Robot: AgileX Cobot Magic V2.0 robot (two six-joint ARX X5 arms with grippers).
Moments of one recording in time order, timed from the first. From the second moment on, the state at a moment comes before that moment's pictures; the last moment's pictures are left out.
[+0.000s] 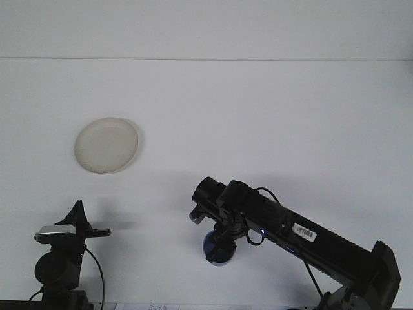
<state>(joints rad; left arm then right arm) -0.01 0.00 0.03 0.02 -0.12 0.07 0.92 1.66 1.39 -1.30 -0.08 0.07</state>
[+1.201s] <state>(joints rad) -0.01 0.00 0.03 0.04 -0.12 0.03 0.89 0.22 0.75 -0.66 0.21 0.12</state>
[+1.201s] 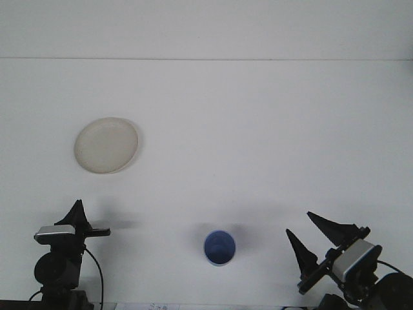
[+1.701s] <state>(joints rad) -0.01 0.04 0.11 0.04 0.08 -0.45 0.89 0.08 0.63 -0.67 0.21 0.14</state>
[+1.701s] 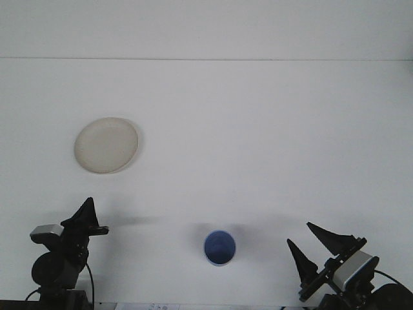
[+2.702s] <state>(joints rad) -0.78 1.22 1.11 -0.67 0.31 -0.07 0.89 0.08 0.63 -0.67 0.24 0.14</state>
